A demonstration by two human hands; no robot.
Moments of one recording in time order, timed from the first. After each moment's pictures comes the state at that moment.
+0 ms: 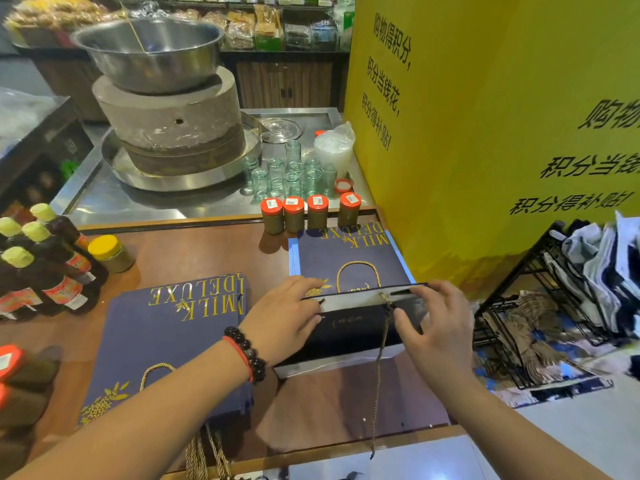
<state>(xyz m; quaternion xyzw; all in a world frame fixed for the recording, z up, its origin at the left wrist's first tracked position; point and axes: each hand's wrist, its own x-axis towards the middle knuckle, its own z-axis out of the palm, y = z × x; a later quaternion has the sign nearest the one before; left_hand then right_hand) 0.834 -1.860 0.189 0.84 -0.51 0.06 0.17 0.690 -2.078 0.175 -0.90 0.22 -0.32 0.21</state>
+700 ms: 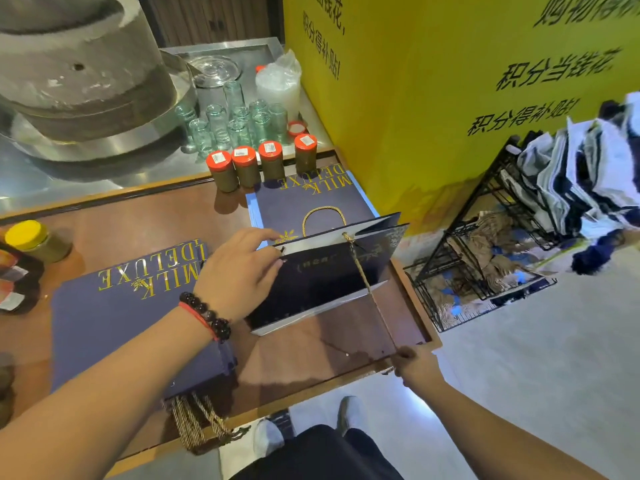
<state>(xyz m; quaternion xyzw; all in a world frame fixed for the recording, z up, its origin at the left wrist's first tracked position) 0.844 -1.859 0.175 0.84 -0.50 0.08 0.18 0.581 -2.074 0.013 -0.76 0.50 0.14 0.40</state>
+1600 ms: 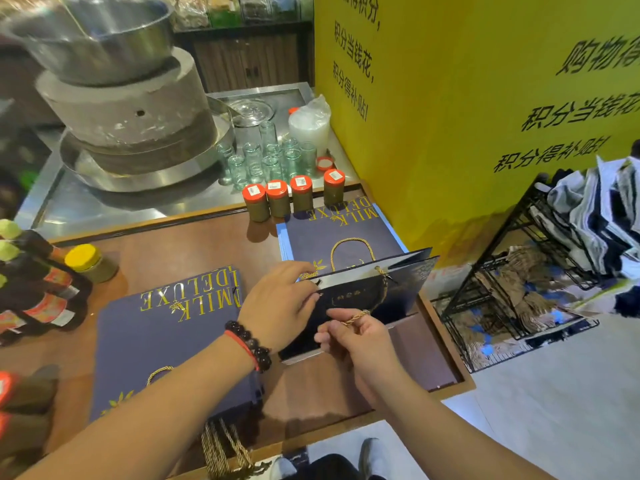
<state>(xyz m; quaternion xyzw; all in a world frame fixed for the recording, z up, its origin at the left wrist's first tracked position) 0.838 -1.861 0.176 0.84 -0.50 0.09 0.19 0.703 -1.969 0.161 -0.48 0.33 -0.06 0.81</state>
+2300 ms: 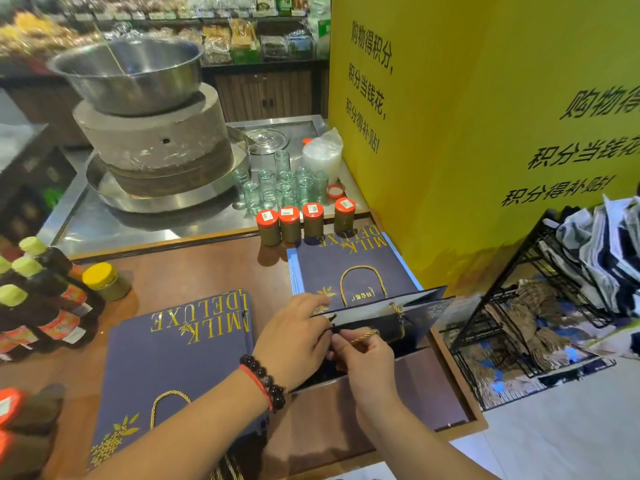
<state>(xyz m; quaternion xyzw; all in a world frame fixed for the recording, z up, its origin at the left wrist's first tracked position) 0.829 -1.855 0.179 0.84 -0.50 0.07 0.22 0.728 -1.954 0.168 -0.53 0.38 -0.15 0.74</state>
